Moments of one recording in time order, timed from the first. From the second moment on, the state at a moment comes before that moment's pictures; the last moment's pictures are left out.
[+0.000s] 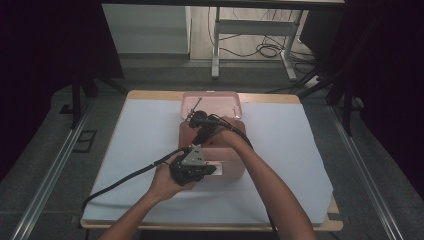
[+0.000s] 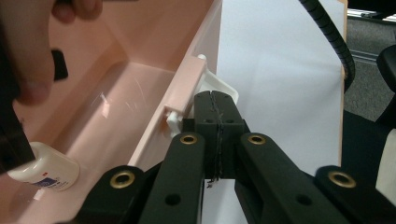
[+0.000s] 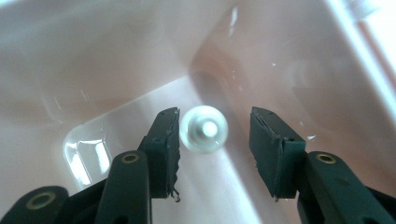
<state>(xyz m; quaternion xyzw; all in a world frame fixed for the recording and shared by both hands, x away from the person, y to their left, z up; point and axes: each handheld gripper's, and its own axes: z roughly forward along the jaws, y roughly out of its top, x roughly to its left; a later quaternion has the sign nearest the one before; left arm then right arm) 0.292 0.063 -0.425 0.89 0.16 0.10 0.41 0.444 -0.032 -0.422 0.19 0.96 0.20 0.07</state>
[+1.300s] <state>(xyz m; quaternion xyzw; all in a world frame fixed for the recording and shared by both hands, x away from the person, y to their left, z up) 0.293 0.061 -0.424 0.90 0.16 0.10 0.40 0.416 -0.140 -0.358 0.26 0.90 0.32 0.12</state>
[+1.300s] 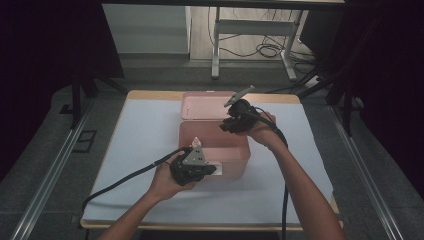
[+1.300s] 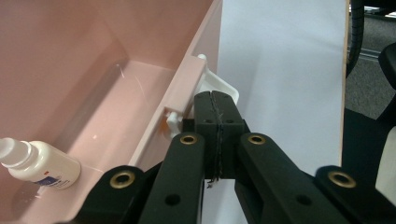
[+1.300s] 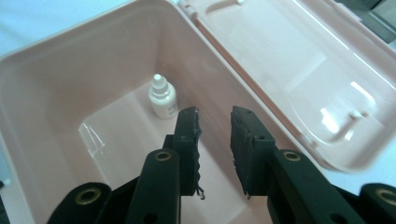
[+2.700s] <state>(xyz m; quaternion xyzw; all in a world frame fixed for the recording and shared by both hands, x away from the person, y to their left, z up) 0.293 0.061 -0.424 0.90 0.16 0.10 0.40 0.419 -0.229 -0.373 0.35 0.86 0.34 0.15</state>
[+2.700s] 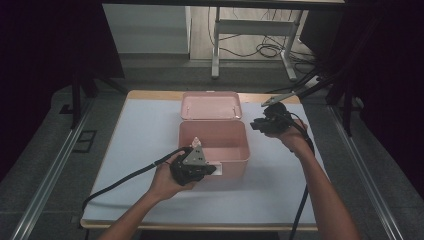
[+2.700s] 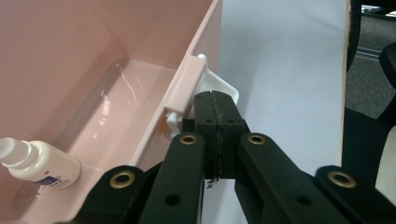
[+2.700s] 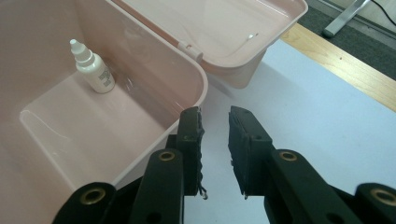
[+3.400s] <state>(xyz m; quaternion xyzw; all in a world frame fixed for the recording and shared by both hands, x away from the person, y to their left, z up) 0.293 0.061 -0.424 0.89 0.16 0.09 0.40 0.448 -0.217 -0.365 0.38 0.85 0.33 0.16</state>
